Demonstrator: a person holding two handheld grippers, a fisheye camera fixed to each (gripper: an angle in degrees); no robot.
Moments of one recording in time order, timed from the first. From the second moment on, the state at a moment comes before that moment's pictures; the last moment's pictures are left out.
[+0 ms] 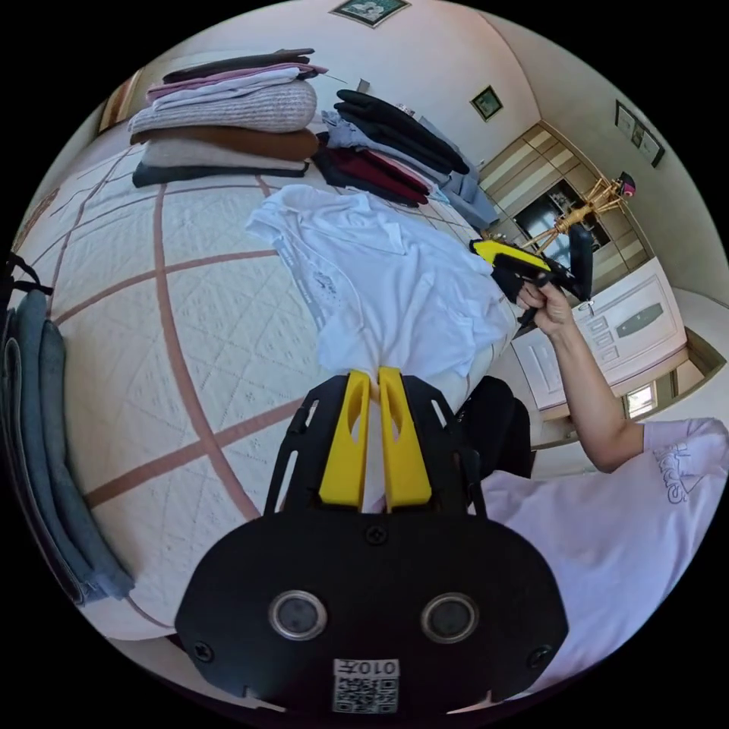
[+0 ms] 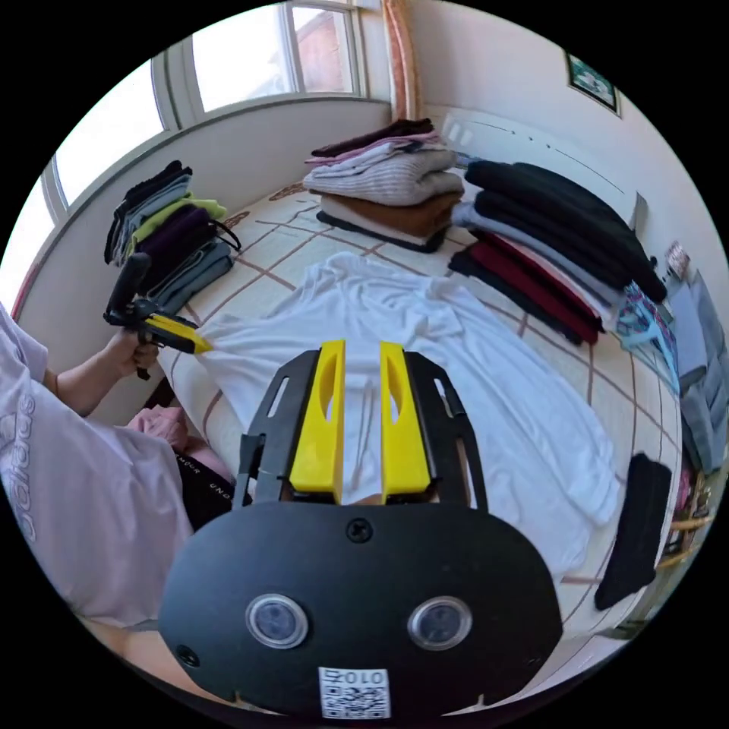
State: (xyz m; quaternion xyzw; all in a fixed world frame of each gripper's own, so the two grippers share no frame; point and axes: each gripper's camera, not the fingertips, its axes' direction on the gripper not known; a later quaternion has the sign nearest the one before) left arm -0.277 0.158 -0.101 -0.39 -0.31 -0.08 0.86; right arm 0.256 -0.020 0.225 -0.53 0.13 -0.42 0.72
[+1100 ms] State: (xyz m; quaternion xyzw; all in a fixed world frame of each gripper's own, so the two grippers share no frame) left arm -0.237 0.173 -0.009 -0.53 -0.18 0.27 0.78; right arm 0.290 -0.097 0.066 -0.50 -0.04 -0.38 0.77
